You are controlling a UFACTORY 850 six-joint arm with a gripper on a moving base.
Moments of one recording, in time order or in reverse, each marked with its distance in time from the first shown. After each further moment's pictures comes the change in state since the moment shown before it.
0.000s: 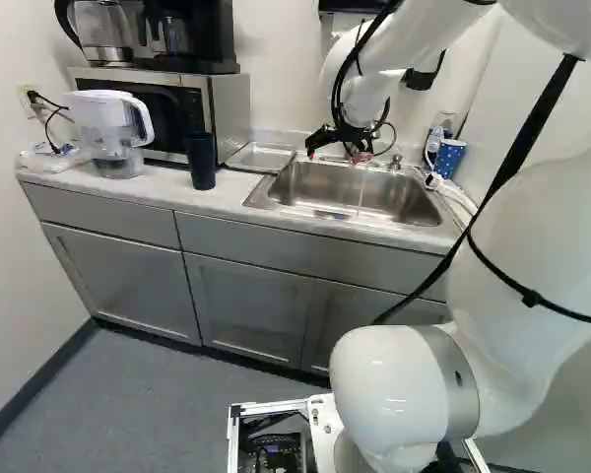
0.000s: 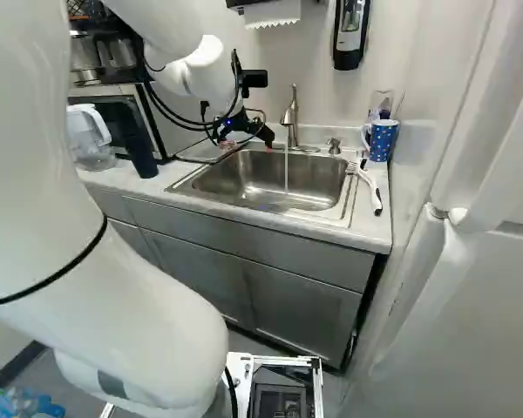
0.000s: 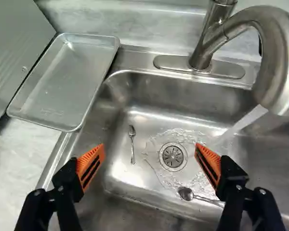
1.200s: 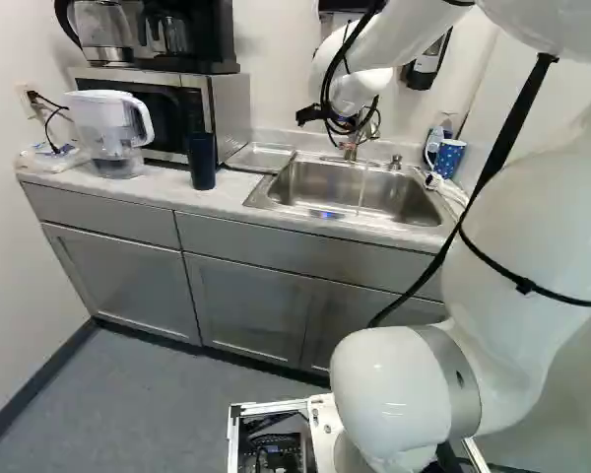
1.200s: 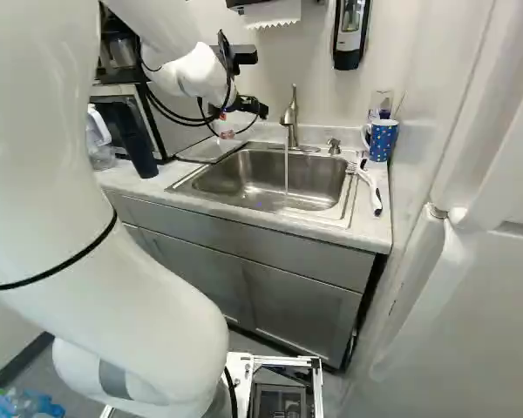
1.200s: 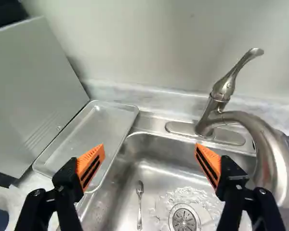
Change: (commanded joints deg) arm 3.5 -2.7 -2.6 0.0 19.5 0.0
